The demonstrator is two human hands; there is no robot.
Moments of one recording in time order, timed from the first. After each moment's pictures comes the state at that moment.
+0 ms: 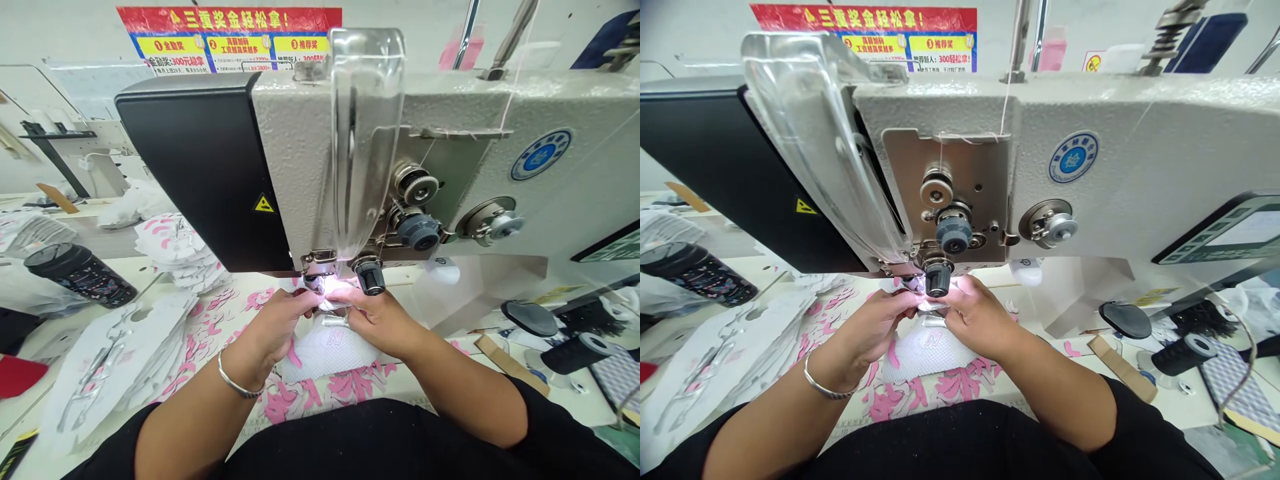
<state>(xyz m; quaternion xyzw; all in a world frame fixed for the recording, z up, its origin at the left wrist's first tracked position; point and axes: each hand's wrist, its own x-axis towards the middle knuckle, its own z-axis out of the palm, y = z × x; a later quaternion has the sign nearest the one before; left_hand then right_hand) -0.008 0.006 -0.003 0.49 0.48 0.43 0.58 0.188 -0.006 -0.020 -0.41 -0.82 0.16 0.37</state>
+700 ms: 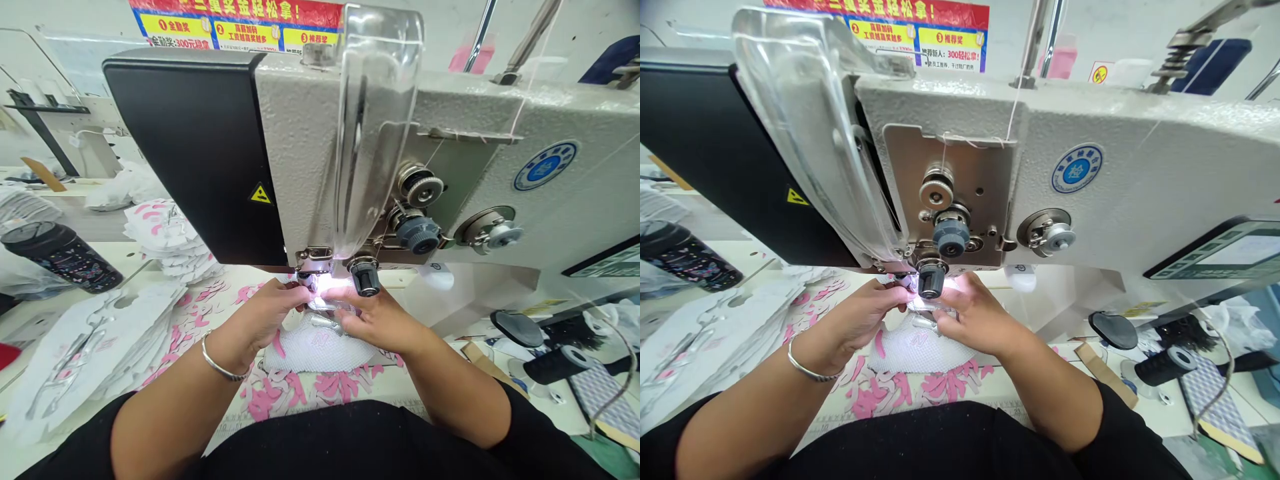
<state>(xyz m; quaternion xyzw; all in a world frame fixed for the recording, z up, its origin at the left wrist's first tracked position) -0.010 0.014 0.004 0.52 0.45 0.42 0.59 0.202 -0.004 -0.005 -0.40 -0.86 0.15 0.28</state>
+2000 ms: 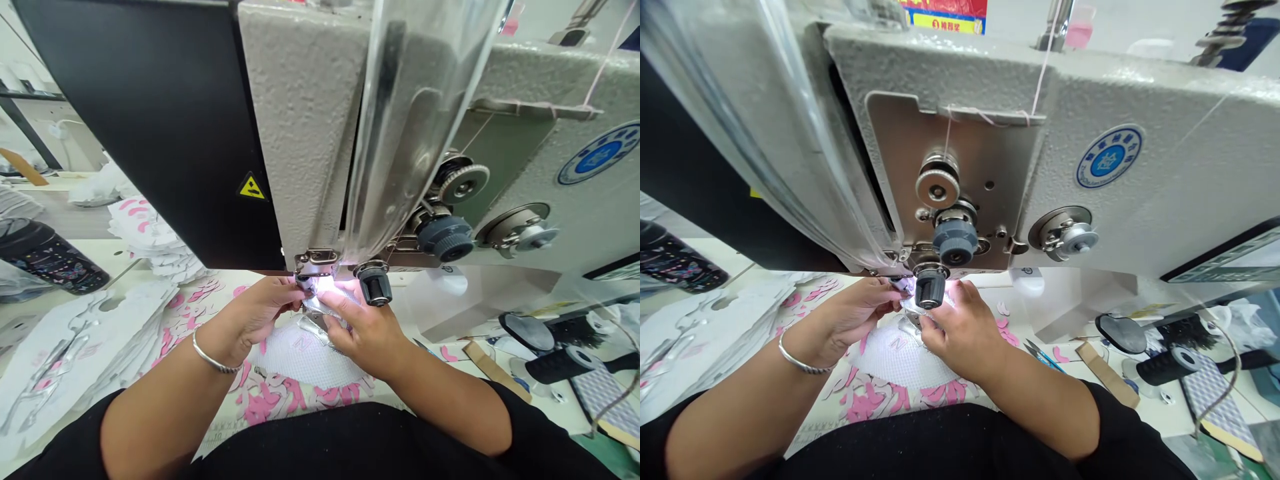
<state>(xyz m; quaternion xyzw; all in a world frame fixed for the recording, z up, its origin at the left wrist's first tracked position) -0.023 0.034 -0.005 0.47 0.42 0.39 0.67 0.175 -0.017 -0.027 -0.47 -0.81 -0.01 0.35</state>
